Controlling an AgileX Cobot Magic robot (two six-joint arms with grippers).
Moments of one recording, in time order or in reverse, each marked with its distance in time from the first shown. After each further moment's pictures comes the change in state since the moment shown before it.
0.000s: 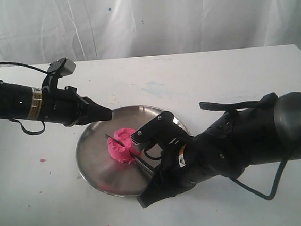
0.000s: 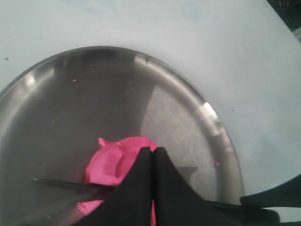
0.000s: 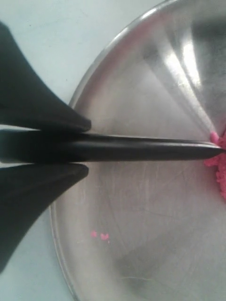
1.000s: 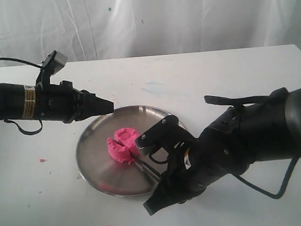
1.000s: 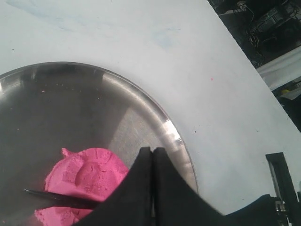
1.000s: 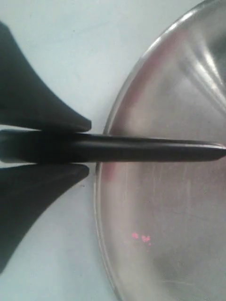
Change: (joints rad) left arm 0.000 -0.063 0.065 -0.126 -0.048 -0.017; right arm 0.000 -0.038 -0.002 0.010 0.138 0.000
